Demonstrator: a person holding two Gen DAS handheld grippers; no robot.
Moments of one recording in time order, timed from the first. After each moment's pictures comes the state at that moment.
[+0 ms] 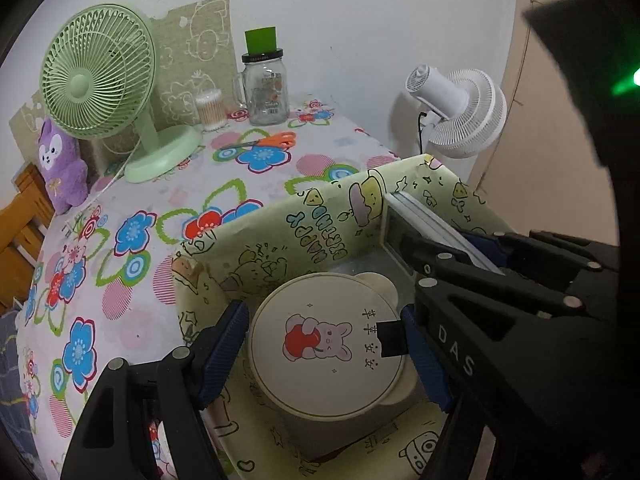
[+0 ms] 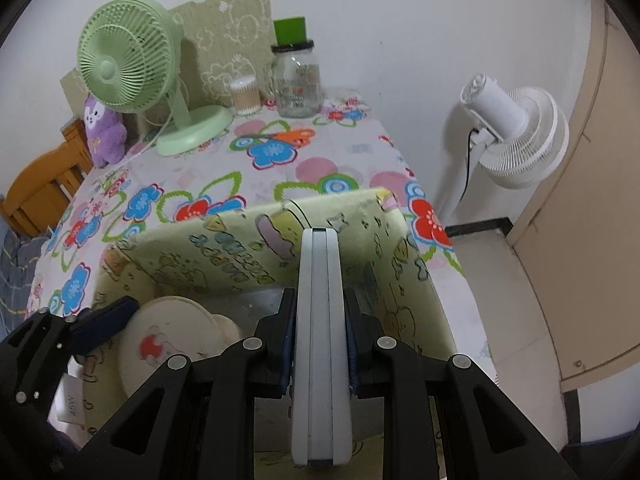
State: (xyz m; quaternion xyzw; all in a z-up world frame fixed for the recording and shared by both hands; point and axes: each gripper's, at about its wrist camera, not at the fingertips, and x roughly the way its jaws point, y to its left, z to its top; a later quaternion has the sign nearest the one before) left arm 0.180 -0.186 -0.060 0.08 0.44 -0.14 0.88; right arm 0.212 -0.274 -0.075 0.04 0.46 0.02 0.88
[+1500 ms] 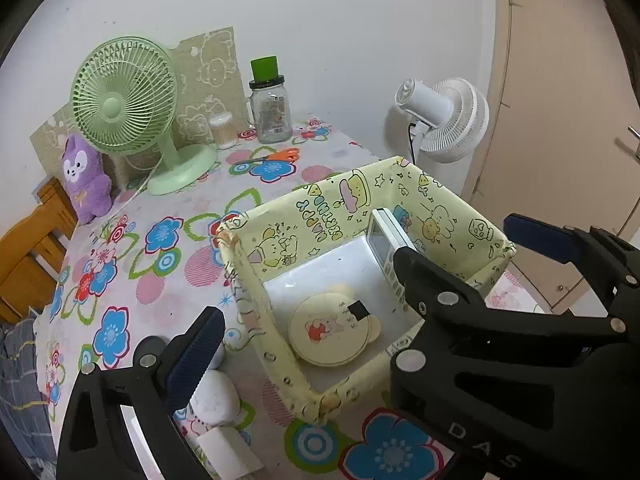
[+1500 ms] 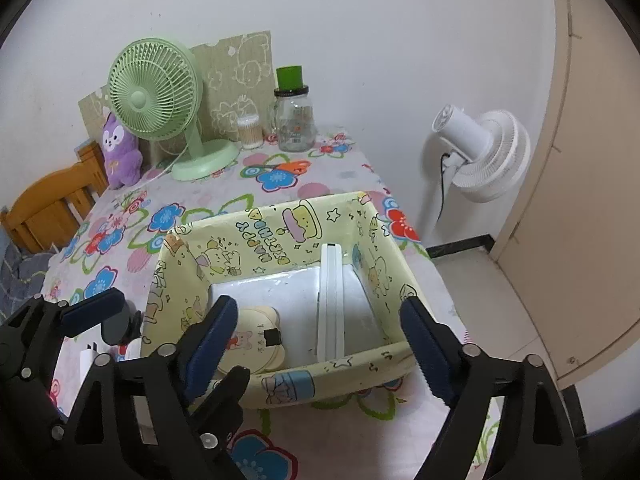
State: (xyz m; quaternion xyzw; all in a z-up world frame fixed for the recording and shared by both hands) left arm 0.116 -0.170 -0.031 0.10 0.40 -0.15 0.90; right arm 0.125 -0.261 -0.032 0.04 0.39 0.00 0.92
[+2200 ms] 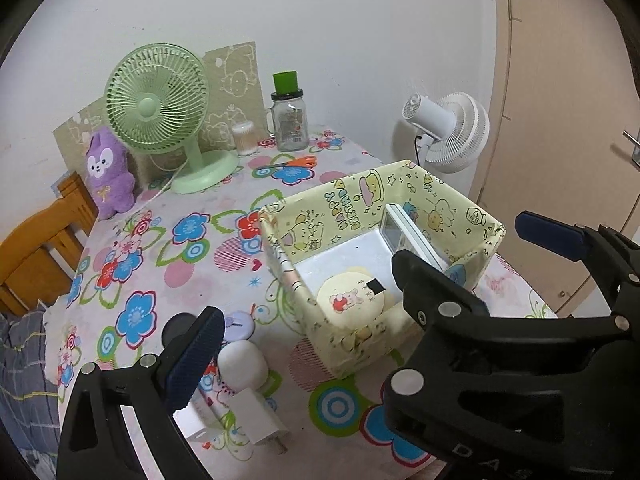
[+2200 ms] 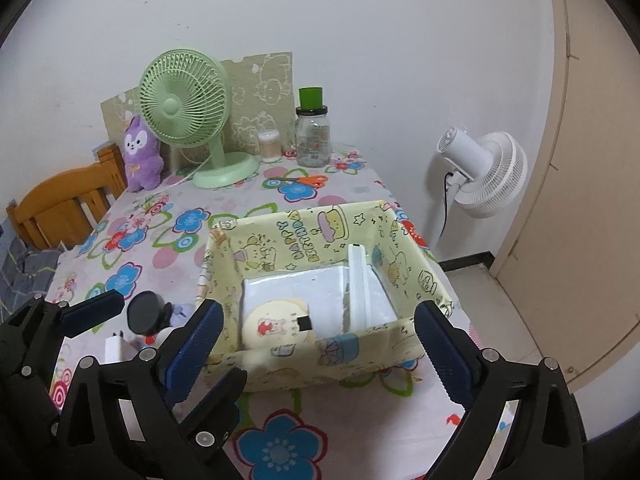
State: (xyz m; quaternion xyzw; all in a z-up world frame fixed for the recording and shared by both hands) left arm 0.078 -0.136 -0.021 0.09 0.38 -0.13 0.91; right arm 0.086 -0.230 -0.017 0.03 0.36 0.01 0.93
